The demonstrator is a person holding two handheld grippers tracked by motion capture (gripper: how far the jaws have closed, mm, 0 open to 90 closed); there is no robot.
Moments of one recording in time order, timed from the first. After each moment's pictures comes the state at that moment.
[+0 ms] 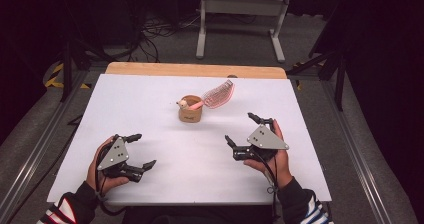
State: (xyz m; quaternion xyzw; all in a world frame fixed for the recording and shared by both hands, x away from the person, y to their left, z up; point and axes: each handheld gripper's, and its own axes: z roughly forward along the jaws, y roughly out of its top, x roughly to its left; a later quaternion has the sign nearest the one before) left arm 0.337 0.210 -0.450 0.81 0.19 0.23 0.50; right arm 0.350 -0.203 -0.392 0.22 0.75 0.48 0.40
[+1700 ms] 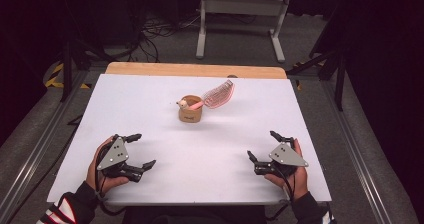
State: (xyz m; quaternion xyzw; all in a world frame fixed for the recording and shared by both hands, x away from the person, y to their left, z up) left arm 0.338 0.211 -0.450 0.81 0.19 0.23 0.50; right arm 0.328 -0.269 -0.444 0.28 0.76 0.44 0.39
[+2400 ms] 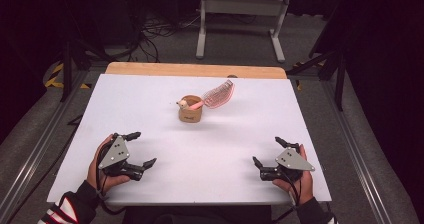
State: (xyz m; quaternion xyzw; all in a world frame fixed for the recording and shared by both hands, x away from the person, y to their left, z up) left arm 0.340 0.209 -0.449 0.81 0.20 0.24 0.50; right arm 0.321 -0.285 -0.458 0.29 0.76 0.44 0.38
